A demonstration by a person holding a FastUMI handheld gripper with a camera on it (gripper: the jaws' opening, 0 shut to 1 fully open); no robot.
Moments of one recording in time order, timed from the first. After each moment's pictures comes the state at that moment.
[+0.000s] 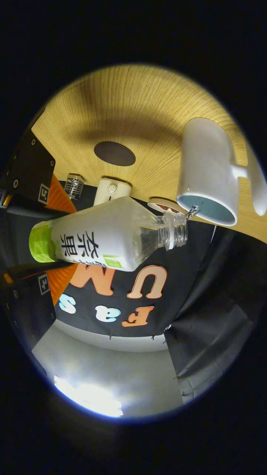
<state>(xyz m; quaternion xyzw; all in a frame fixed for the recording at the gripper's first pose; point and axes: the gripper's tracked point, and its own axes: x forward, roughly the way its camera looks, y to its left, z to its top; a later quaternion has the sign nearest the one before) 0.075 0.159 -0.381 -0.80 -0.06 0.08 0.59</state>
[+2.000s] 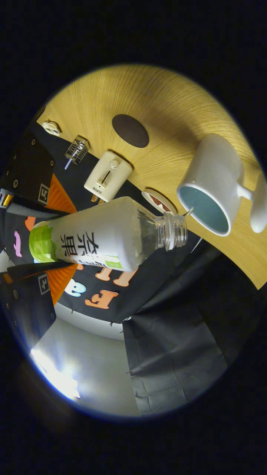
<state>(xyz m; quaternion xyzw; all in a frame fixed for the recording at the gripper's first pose) 0.070 0.159 -0.381 -0.86 -0.17 0.11 0.47</state>
